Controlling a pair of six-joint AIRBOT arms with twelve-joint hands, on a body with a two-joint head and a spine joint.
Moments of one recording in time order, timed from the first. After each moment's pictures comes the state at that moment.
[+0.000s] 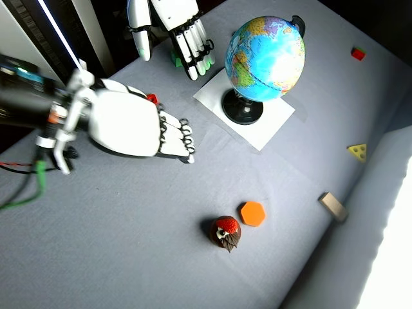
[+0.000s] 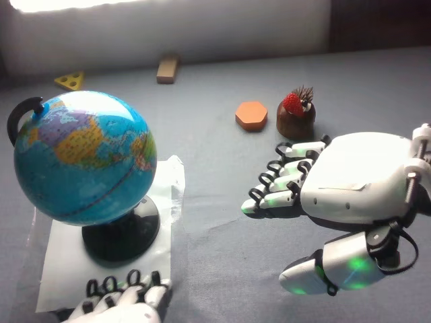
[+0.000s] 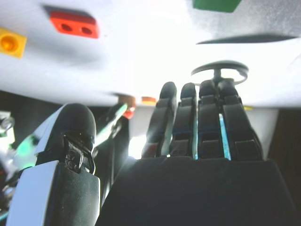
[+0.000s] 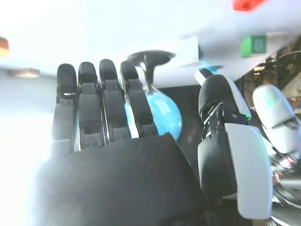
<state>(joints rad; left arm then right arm) 0.76 -1.08 0.20 -1.65 -1.44 1.90 -0.31 -0.90 0.73 -0.44 -0.07 -0.77</state>
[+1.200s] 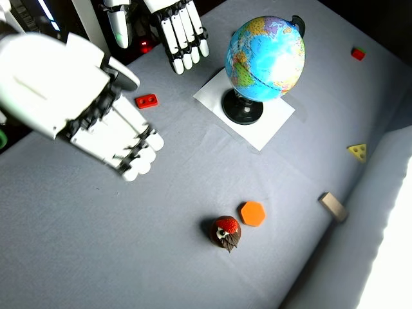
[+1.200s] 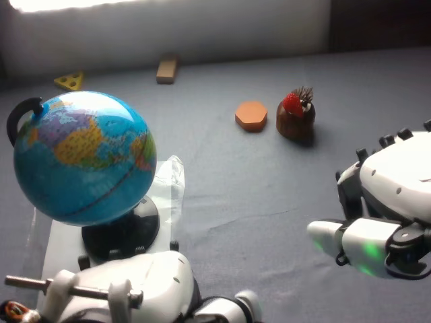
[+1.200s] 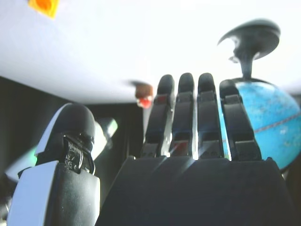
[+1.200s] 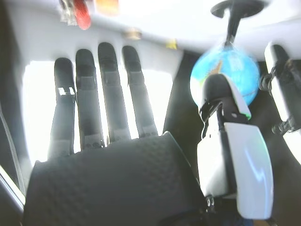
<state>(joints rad) 0.29 -1.10 0.19 -2.09 -1.55 2.20 -0.32 -0.82 0.38 1.58 0.85 -2.50</state>
